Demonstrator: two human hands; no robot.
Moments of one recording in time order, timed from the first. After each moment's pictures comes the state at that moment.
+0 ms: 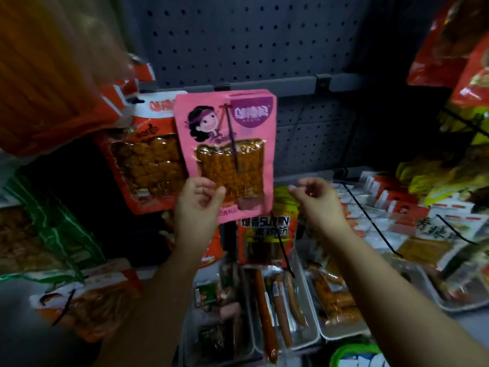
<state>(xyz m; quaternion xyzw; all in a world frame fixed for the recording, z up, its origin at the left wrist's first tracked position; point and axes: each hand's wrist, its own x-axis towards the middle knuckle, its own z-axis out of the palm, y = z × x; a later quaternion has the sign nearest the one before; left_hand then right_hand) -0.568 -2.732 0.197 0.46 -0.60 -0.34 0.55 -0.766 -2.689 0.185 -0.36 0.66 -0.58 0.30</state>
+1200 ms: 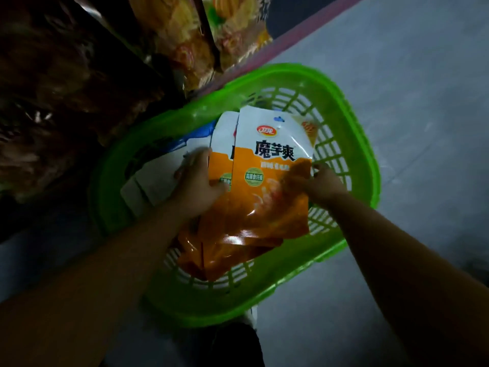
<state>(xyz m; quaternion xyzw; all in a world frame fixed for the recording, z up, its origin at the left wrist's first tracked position) -0.957 -2.467 -0.586 0.39 -0.77 -0.48 -0.13 -1.125 -2.296 -0.565 -0.01 0.89 -0.21 0.41</state>
